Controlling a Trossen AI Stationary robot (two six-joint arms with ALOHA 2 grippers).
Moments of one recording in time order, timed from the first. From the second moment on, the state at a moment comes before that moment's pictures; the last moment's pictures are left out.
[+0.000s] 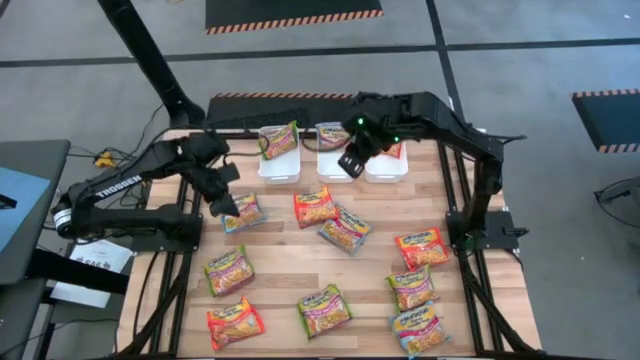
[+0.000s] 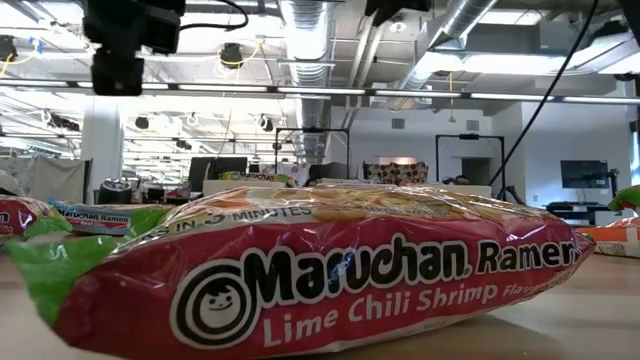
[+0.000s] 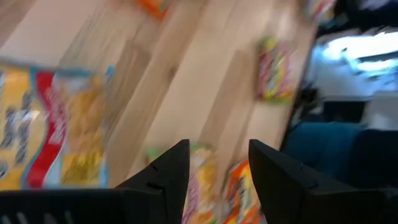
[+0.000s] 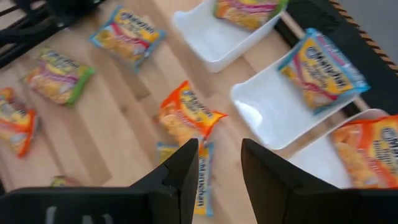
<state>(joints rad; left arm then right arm) 0.51 0.95 0.96 -1.12 0.57 -0.22 -0.20 1.84 2.34 -1.48 0.10 0.39</state>
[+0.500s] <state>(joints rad) 0.15 0.95 0.96 -1.19 0.27 -0.52 0.00 1.85 2.34 -1.48 0.16 0.55</state>
